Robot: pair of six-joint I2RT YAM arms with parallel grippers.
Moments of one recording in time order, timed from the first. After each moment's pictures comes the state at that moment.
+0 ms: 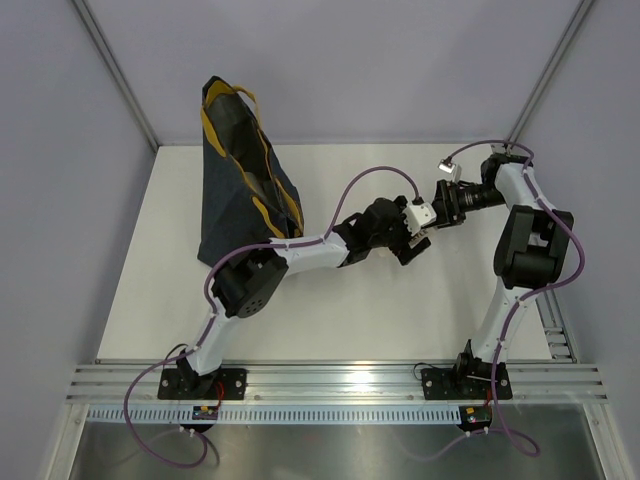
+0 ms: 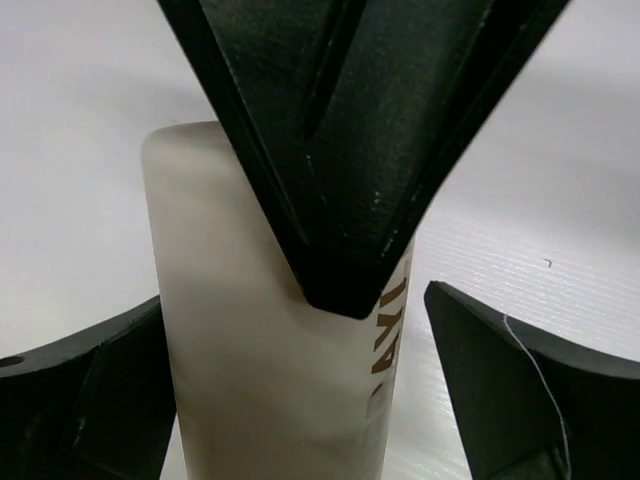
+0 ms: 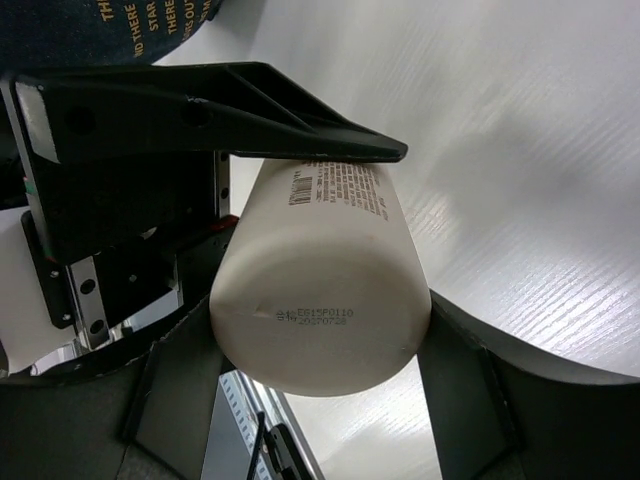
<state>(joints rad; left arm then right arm) -0.94 2.19 1.58 0.21 0.18 0.20 -0.18 2.03 1.65 -1.30 -1.04 -0.66</state>
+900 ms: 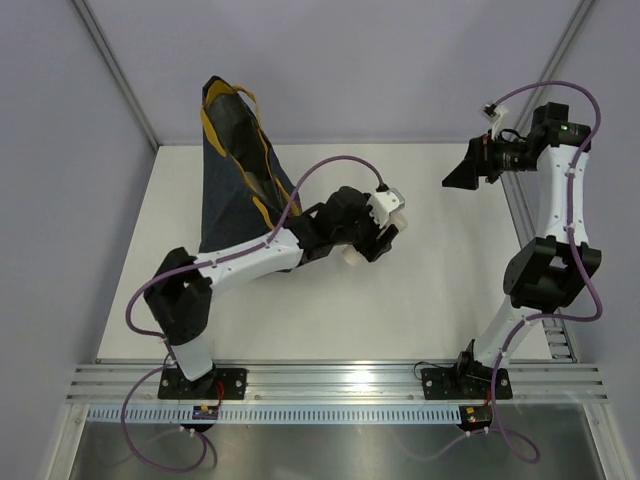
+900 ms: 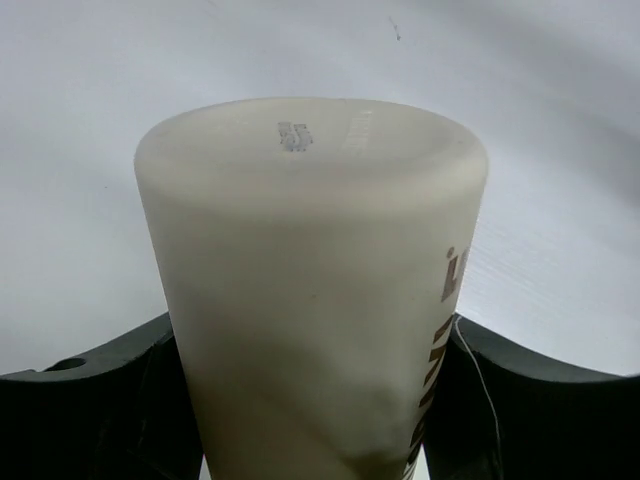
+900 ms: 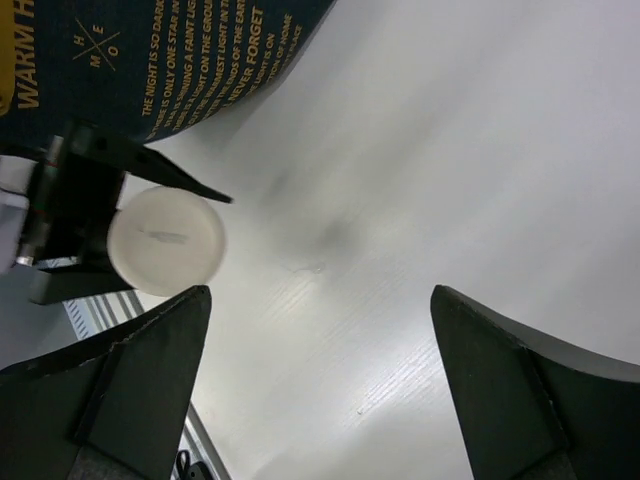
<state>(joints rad) -0.92 1.79 1.37 -0.11 0.13 0.08 -0.23 1.88 2.00 -1.33 -1.04 -0.66</state>
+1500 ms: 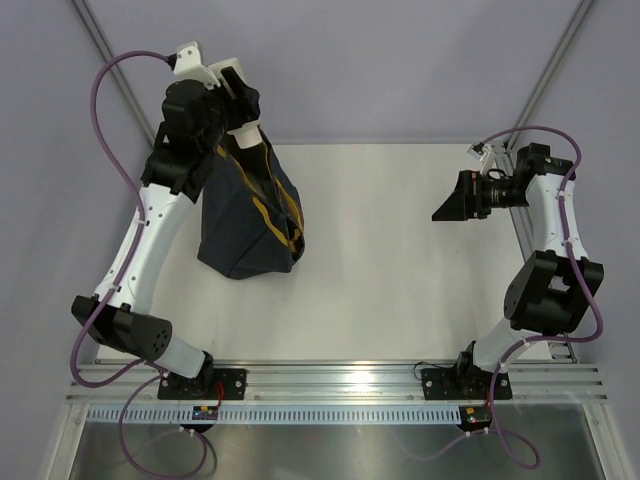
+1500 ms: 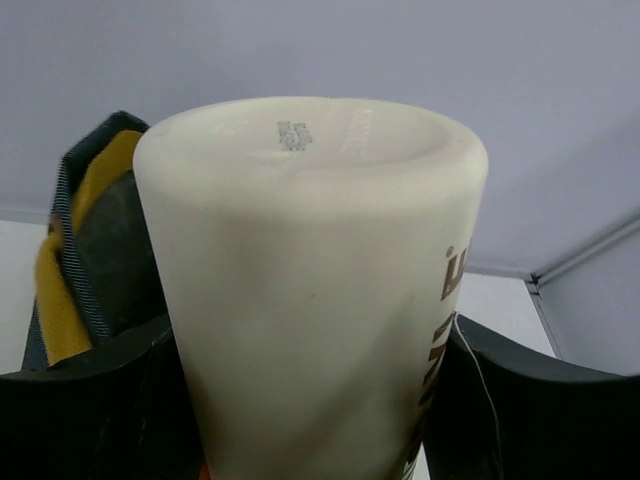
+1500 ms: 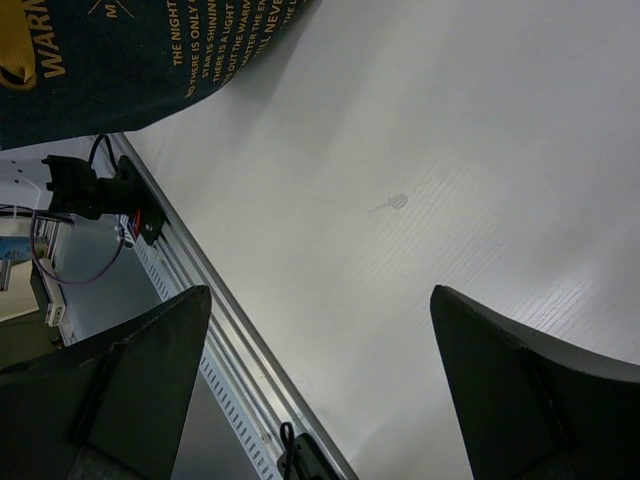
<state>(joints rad) -0.33 1.51 1.79 -0.35 -0.16 -0.39 -0.26 1.67 1.58 -1.26 -1.03 -0.53</state>
